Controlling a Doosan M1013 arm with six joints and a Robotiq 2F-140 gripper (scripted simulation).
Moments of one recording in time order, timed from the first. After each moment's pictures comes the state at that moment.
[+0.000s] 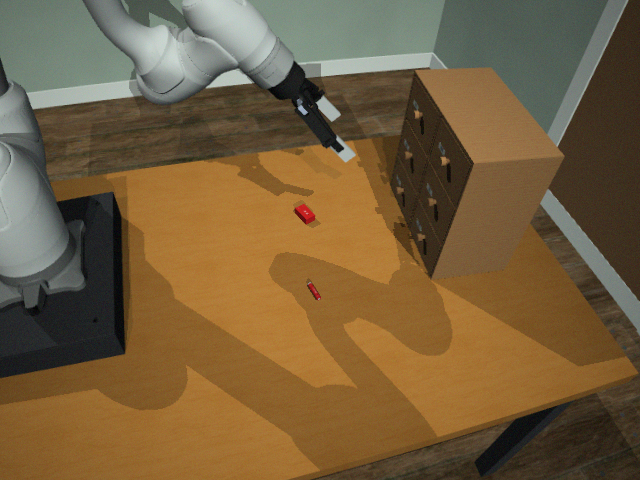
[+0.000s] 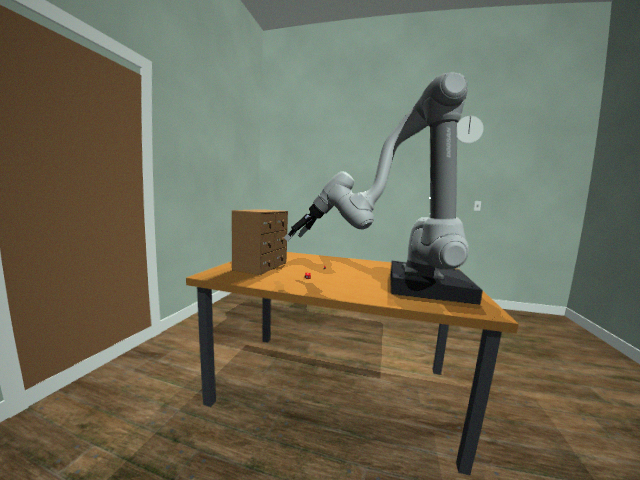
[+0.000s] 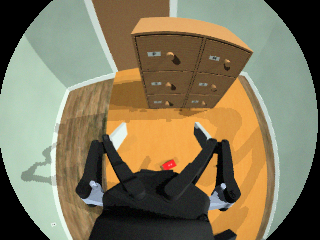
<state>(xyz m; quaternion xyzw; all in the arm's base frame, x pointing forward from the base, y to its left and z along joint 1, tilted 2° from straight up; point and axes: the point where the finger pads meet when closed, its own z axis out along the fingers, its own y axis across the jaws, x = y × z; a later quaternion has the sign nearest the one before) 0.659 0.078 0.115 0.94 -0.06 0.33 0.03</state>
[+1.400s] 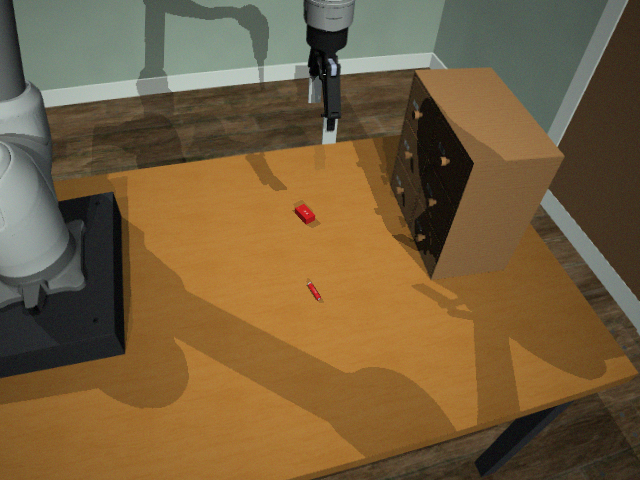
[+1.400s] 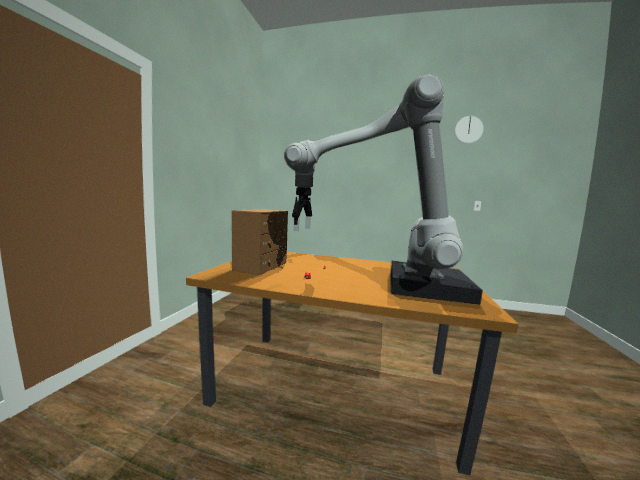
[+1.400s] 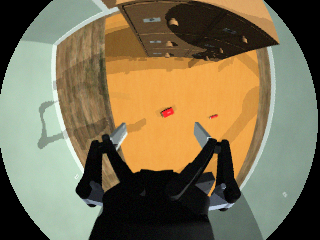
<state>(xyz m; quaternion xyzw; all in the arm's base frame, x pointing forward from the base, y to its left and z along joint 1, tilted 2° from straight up) 0.616 0.083 0.163 1.00 -0.06 -0.02 0.00</state>
